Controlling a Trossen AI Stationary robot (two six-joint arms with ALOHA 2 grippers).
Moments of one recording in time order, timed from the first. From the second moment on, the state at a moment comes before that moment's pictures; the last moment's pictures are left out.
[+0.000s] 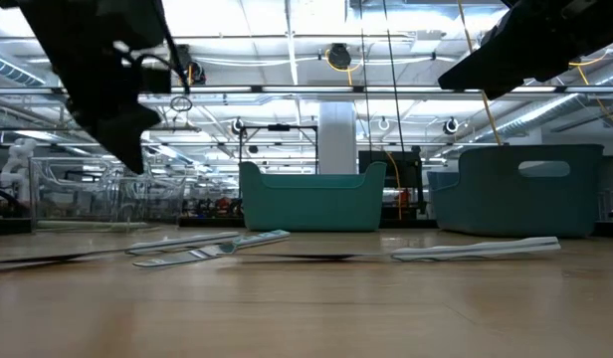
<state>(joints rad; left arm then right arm) -0.23 1.37 0.78 -0.97 -0.68 -1.00 0.53 1.16 0.46 0.24 0.57 0.24</state>
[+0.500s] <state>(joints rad) -0.40 1.37 0.86 -0.61 -0.67 -0.76 0.53 1.26 0.46 0.22 0.34 0.31</state>
